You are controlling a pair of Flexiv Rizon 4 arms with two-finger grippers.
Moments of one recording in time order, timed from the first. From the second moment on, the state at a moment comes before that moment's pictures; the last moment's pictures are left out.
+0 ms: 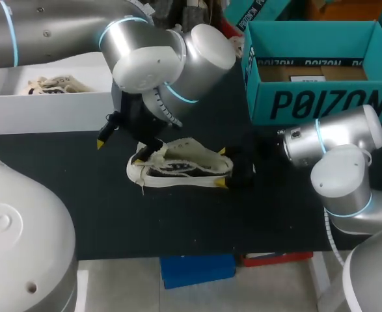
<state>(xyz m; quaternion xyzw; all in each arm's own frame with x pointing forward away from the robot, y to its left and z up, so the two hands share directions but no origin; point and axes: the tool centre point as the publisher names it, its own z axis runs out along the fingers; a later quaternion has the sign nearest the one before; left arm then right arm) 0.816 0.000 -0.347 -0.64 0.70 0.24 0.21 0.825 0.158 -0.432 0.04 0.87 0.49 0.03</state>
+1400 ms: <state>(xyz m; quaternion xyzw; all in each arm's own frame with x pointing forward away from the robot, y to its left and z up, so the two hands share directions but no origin) 0.802 -0.109 -0.235 -0.22 0.98 0.01 0.00 0.825 0.158 -0.433 0.04 0.87 0.49 0.03</state>
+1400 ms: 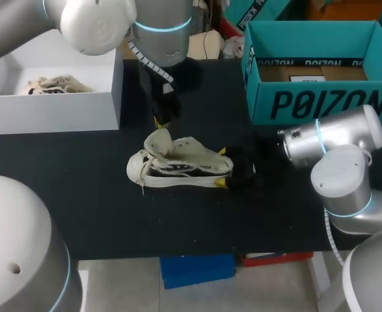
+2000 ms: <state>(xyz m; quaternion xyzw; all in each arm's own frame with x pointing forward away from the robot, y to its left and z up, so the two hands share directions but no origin) 0.796 -0.128 -0.261 0.01 0.98 -0.14 -0.14 0.825 0.157 -0.433 0.04 0.87 0.49 0.03</state>
